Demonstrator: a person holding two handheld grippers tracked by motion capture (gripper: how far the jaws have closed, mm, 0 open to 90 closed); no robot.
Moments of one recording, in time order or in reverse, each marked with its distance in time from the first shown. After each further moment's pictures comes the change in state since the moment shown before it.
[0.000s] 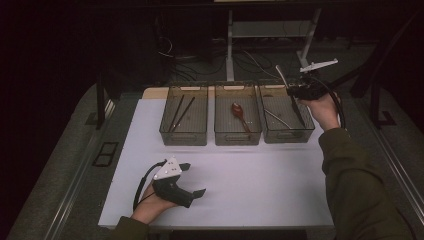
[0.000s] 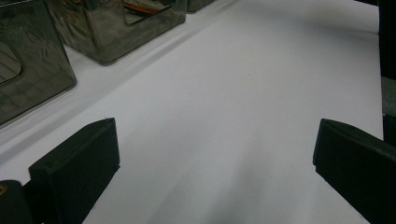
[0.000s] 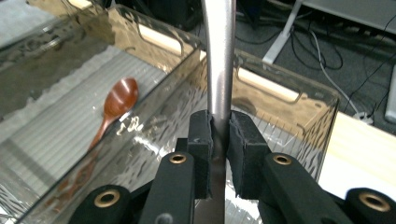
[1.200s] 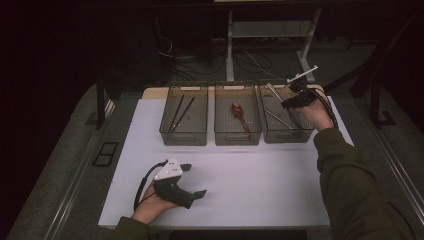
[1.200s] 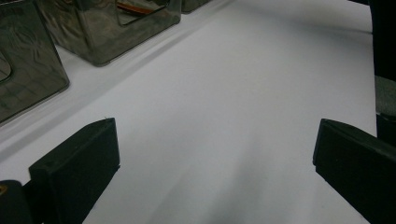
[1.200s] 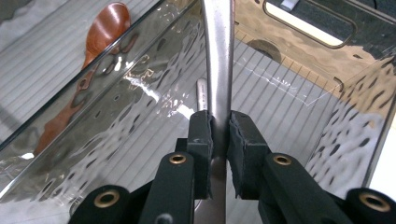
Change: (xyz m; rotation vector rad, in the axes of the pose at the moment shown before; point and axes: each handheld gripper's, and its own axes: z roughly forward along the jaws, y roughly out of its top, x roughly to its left) left arm -0.002 0.001 0.001 0.004 -0.015 0.004; right arm 0.002 -0.013 0.043 0.235 0.024 -0.042
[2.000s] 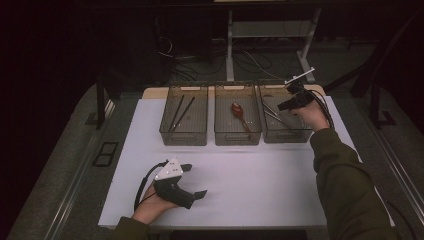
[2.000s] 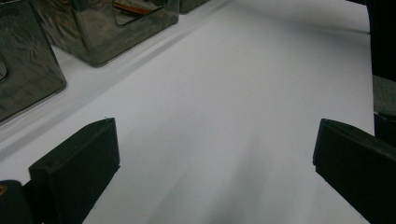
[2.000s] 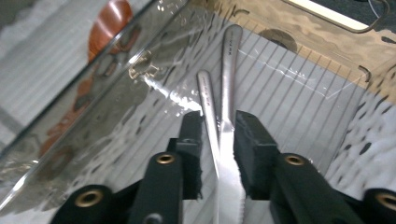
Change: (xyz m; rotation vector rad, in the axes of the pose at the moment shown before) left arm -0.001 0.000 0.001 -0.004 -0.004 0.000; right arm 0.000 -0.001 0.013 0.021 0.040 0.060
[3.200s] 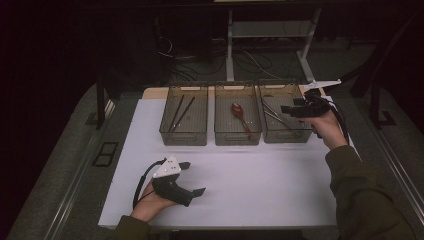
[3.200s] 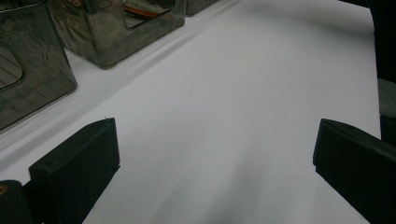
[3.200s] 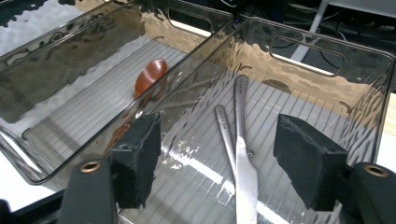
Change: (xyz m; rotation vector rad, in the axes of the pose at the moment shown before) left arm 0.007 0.001 -0.003 -0.002 0.004 0.000; right arm 0.010 -0.045 -0.045 -0.314 0.049 0.003
